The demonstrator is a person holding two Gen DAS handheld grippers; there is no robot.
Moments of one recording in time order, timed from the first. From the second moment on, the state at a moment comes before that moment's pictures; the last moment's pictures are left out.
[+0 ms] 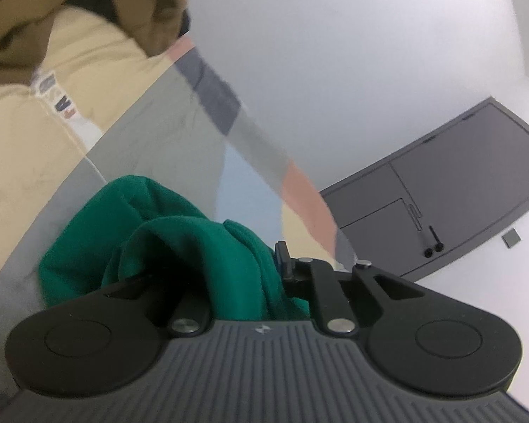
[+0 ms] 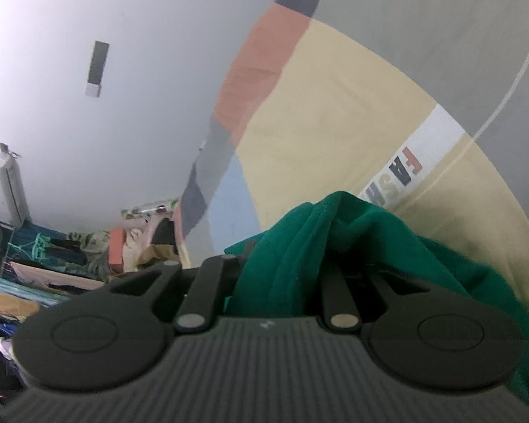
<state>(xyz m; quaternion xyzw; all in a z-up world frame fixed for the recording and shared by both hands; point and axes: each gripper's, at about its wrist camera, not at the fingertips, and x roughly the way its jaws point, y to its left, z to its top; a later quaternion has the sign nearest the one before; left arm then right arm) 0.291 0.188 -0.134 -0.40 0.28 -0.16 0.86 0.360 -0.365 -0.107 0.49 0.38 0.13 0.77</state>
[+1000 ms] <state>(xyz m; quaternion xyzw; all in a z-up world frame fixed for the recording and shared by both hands) 0.120 0.119 -0.033 -0.16 0.17 -0.12 0.96 0.246 -0.352 0.000 0.26 0.28 0.16 0.91</state>
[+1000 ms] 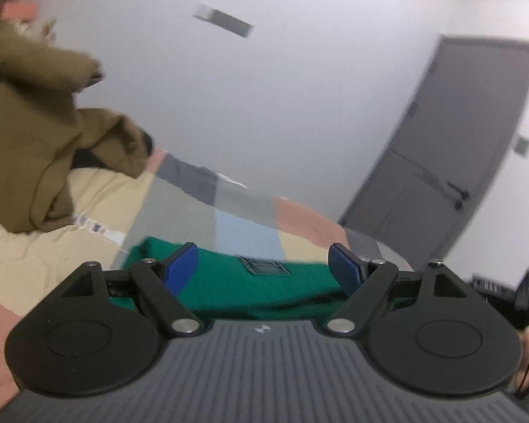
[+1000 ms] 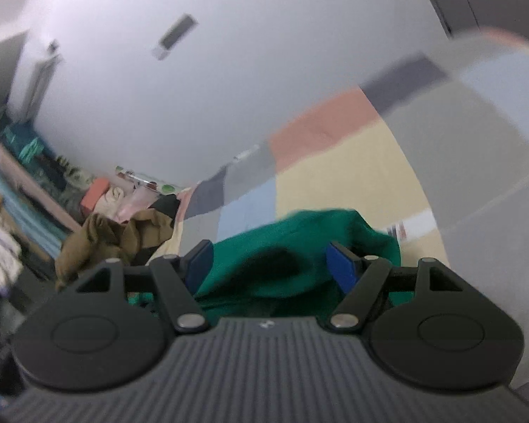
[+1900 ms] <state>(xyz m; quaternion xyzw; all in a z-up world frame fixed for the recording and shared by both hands) 0.143 0.087 -0.116 -0.17 0.28 -0.11 0.94 0.273 -0.167 -0.040 -0.01 0.31 0.21 0.93</state>
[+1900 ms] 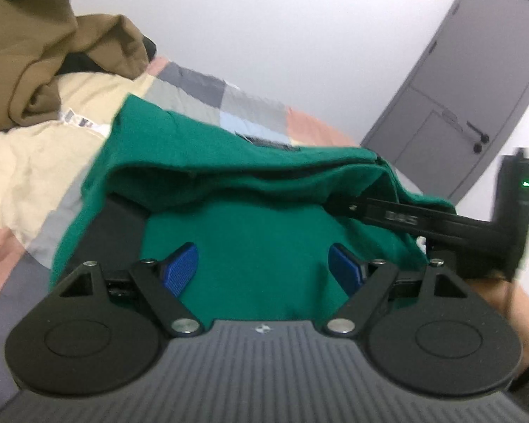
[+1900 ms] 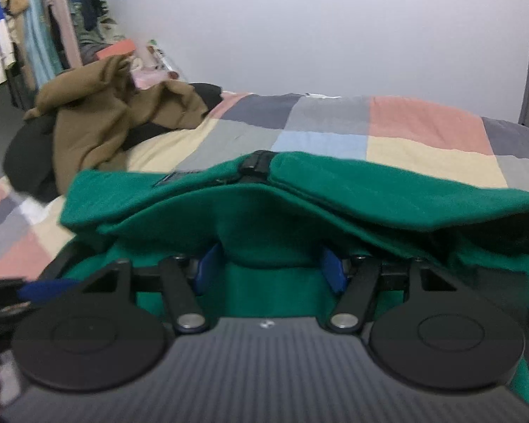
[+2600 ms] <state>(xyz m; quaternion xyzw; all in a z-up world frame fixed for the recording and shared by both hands) 0.173 0.120 -0.125 -0.19 0.26 -0.11 0.94 0.426 -0.155 -0.088 0.06 0.40 0.10 0.91</state>
